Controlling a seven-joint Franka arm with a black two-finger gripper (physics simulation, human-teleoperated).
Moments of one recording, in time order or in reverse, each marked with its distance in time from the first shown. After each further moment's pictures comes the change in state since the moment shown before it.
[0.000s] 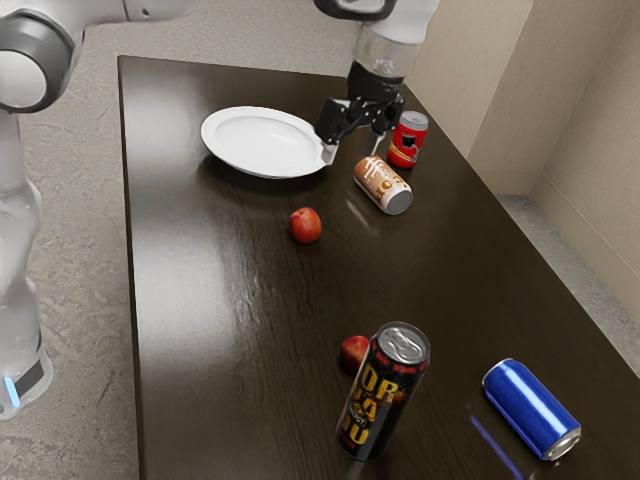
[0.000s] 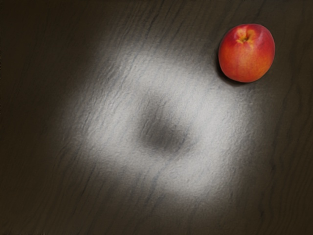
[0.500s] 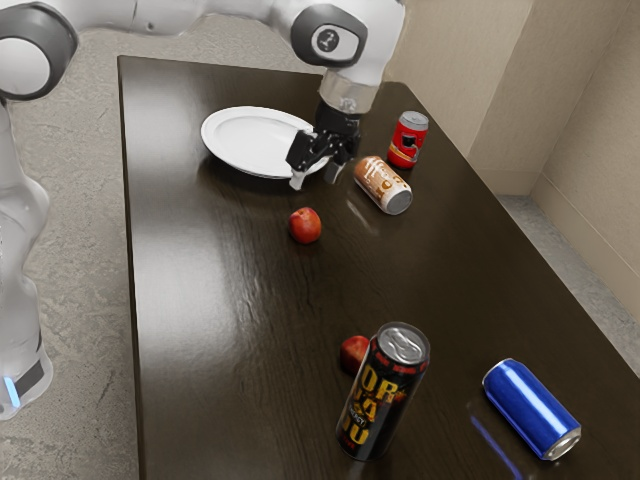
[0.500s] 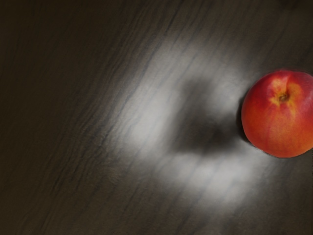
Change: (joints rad) arm -0.143 -0.048 0.314 -0.315 -0.049 0.173 0.092
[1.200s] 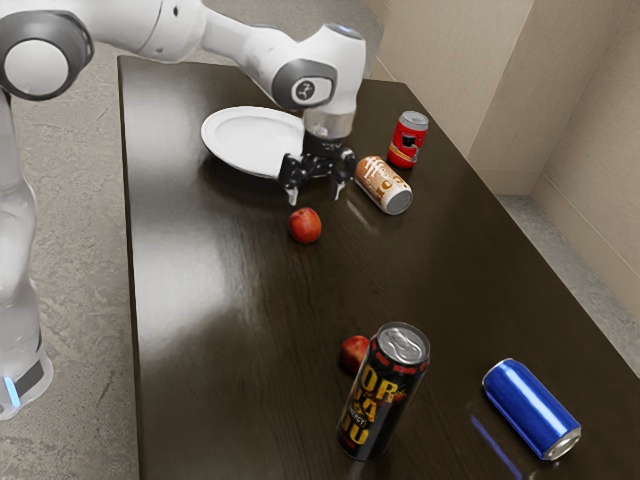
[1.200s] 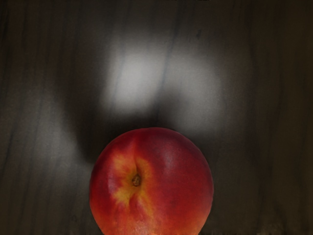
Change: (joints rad) arm 0.237 0.023 -0.081 -0.256 -0.008 0.450 0.463
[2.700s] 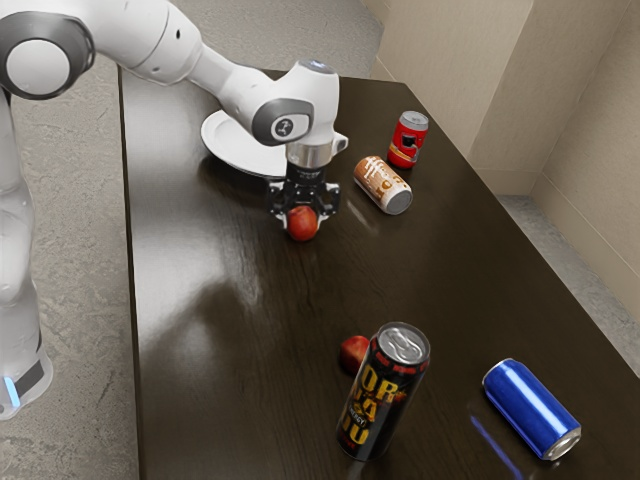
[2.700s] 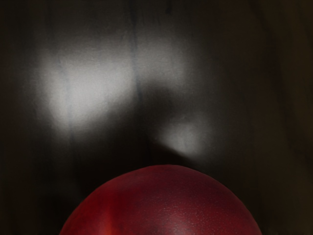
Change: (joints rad) arm 0.062 -0.003 -0.034 -0.198 -0.041 0.254 0.424
